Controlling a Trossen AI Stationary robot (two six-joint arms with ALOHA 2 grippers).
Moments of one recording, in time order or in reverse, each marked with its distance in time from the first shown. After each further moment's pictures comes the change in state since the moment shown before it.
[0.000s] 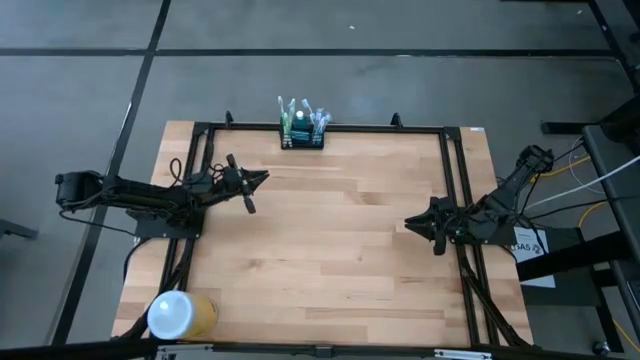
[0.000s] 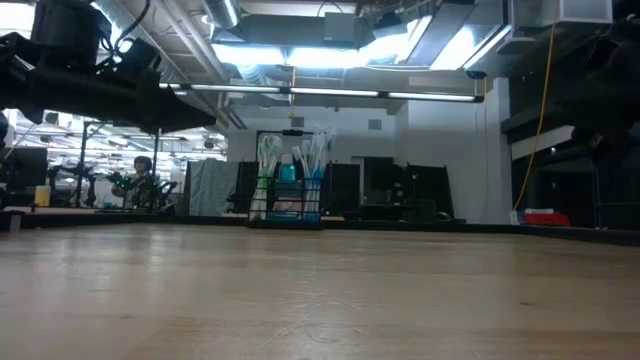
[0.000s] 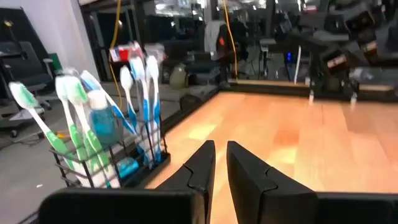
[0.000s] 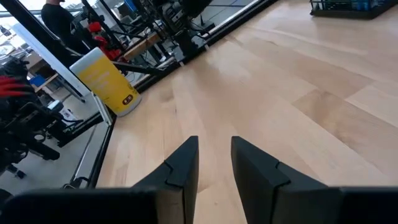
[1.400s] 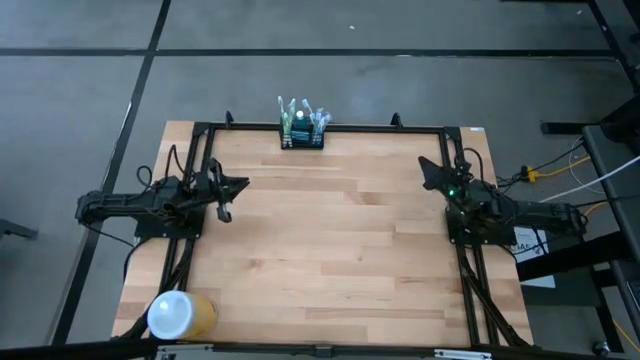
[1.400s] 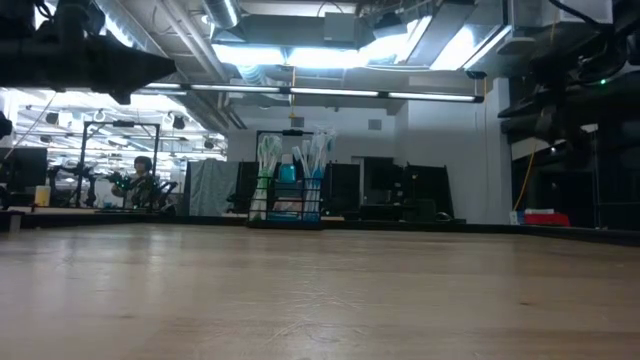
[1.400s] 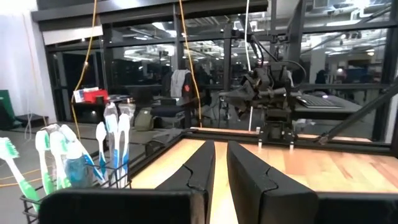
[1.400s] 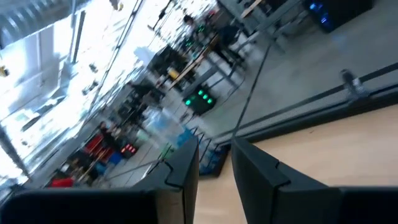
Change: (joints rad) left arm -0.168 -0.863 0.000 -0.669 0.007 0.000; right arm -0.840 -0.159 -0.072 0.252 0.001 0.000
